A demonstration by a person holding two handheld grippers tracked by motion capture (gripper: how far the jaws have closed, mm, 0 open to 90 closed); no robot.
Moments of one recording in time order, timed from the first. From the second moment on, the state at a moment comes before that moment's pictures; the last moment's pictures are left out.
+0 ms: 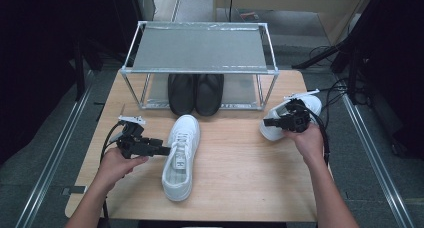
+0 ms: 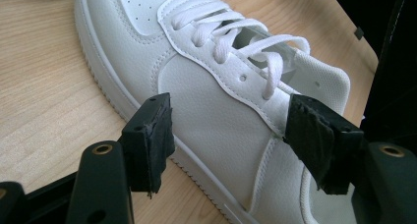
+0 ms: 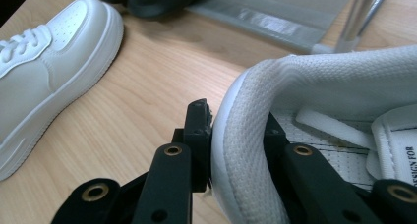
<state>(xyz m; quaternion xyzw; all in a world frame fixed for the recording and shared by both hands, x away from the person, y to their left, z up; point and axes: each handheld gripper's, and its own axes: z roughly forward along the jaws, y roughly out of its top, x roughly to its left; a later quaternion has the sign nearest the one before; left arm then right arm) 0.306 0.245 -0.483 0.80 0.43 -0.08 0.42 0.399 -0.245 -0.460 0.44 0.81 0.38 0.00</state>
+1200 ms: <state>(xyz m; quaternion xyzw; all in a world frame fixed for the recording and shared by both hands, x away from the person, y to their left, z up) 0.306 0.245 -0.483 0.79 0.43 -0.09 0.42 0.333 -0.163 -0.469 0.39 0.85 0.35 -0.04</state>
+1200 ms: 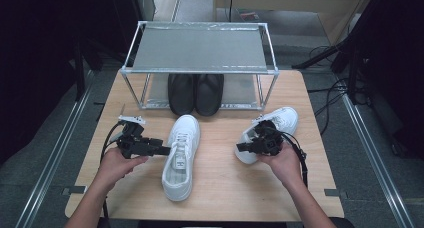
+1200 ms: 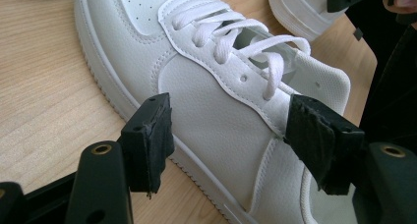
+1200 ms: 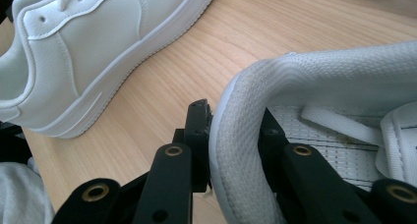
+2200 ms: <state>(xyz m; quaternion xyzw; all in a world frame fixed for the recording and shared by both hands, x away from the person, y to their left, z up) 0.306 0.245 -0.483 0.80 0.42 -0.08 0.42 0.290 -0.097 -0.482 0.34 0.87 0.35 -0.08</state>
